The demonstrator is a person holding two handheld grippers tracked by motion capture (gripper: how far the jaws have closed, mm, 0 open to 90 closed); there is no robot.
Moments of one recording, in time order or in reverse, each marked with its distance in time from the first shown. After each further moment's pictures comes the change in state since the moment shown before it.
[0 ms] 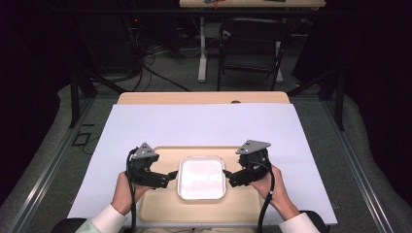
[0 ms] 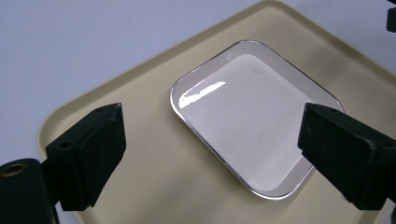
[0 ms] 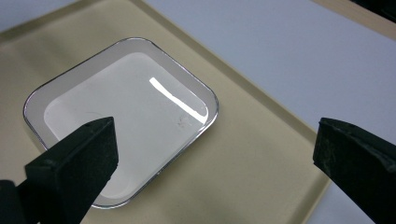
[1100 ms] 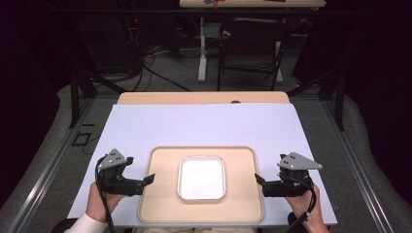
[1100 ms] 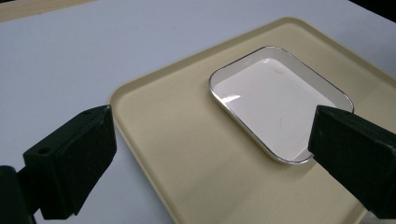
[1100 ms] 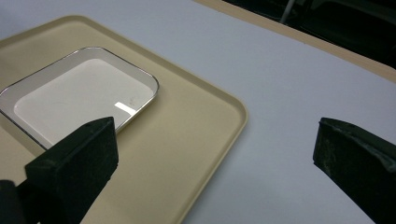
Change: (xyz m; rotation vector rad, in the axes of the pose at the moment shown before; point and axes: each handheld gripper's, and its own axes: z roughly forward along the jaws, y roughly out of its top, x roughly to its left) left arm 0.018 -0.034 -0.055 -0.085 0.078 -0.046; right arm -0.021 -0.054 -0.077 -0.136 -0.165 0.094
